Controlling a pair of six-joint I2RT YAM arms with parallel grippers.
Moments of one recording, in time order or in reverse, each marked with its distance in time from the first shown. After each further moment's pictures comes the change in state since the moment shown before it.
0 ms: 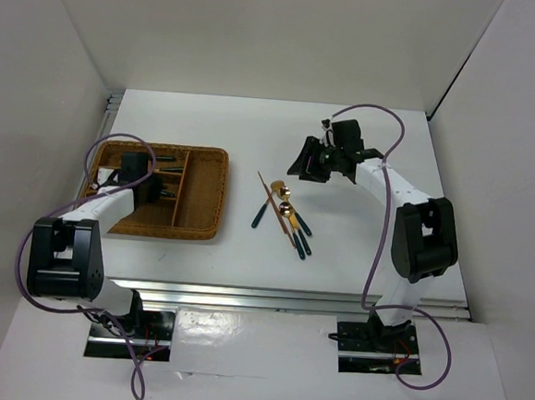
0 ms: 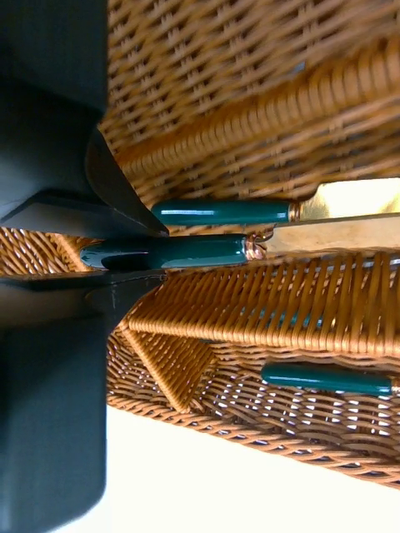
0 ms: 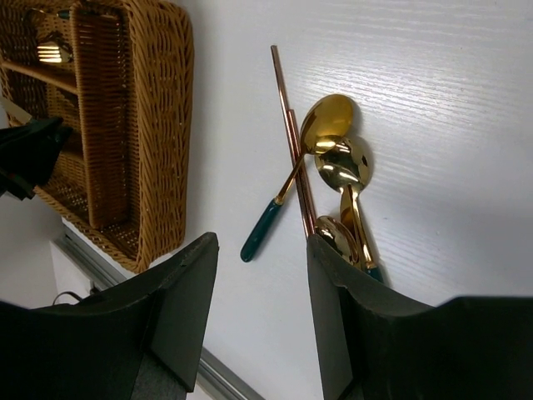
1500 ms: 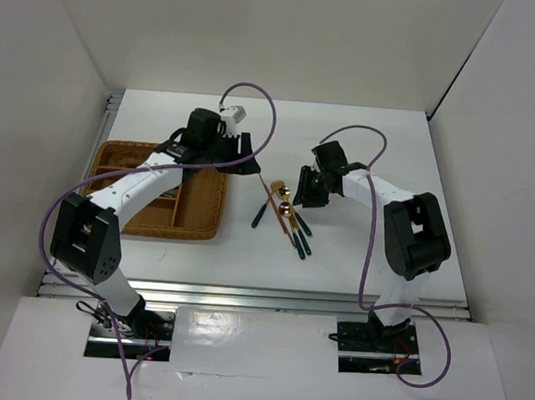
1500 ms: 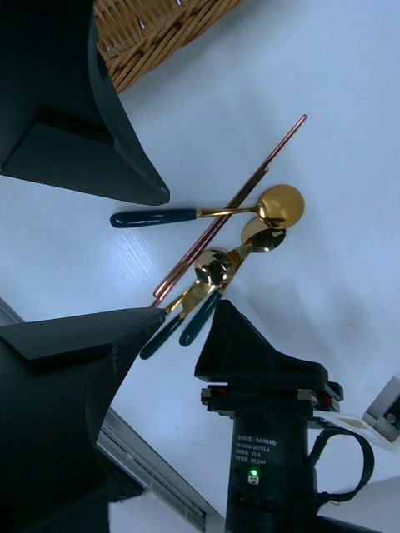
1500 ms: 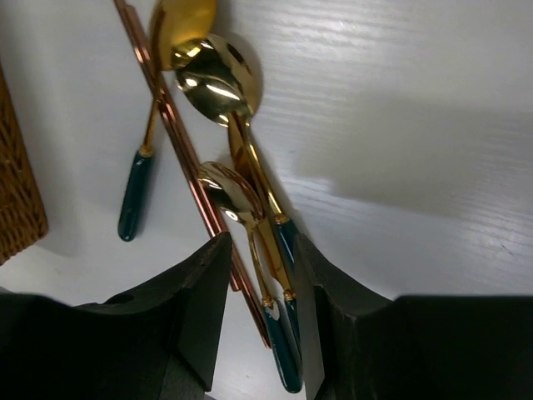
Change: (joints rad) left arm -0.452 0.180 0.530 -0.082 0.578 1.083; right arm 0.079 0.042 -0.113 -0.082 0.206 -0.081
